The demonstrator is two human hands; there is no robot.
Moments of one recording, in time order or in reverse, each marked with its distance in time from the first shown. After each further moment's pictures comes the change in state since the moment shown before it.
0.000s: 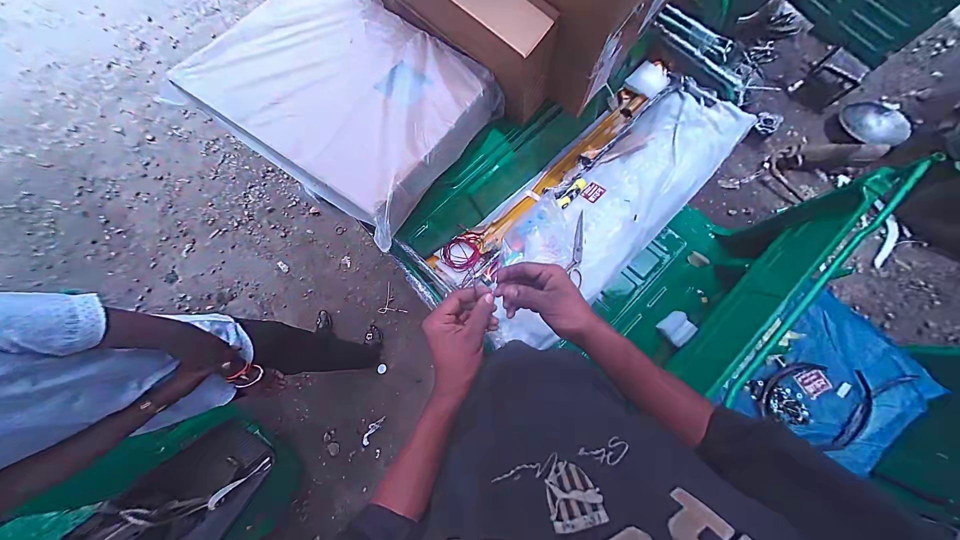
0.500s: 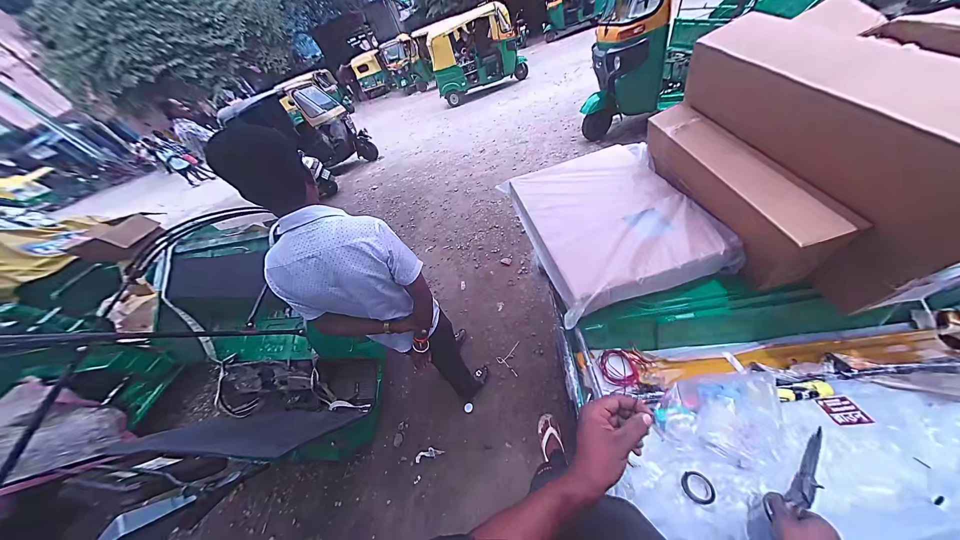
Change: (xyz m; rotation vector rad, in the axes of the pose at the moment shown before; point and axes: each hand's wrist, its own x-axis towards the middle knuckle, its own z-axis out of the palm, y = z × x) left_hand 0.002 -0.004 -0.029 -0.178 0.080 -0.074; right_hand 0.004 0.160 -0.225 -1.219 0.755 0.601
